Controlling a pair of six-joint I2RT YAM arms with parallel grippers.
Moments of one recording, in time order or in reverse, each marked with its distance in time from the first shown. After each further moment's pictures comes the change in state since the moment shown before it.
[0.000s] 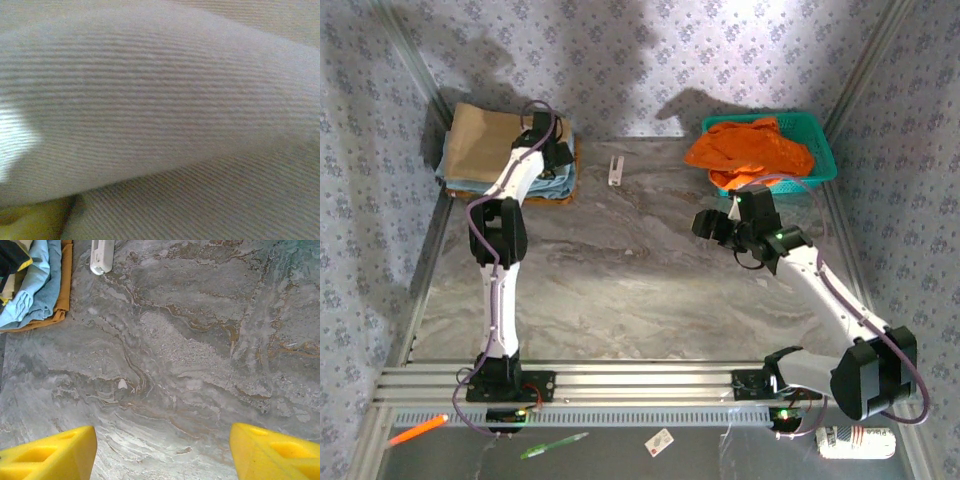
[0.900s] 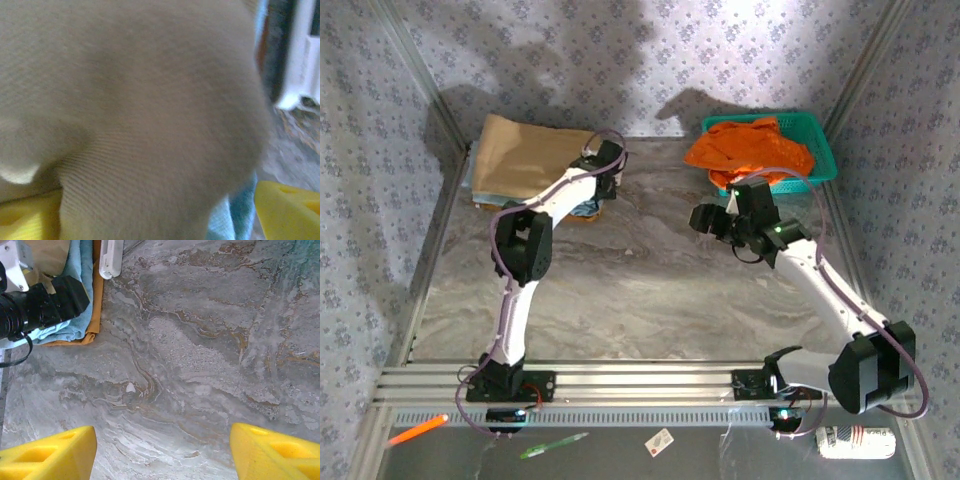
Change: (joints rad) left arm -0.314 -0.125 -0.254 -0.047 -0.310 0.045; right arm 0.009 0.036 0.060 -0.019 0.000 0.001
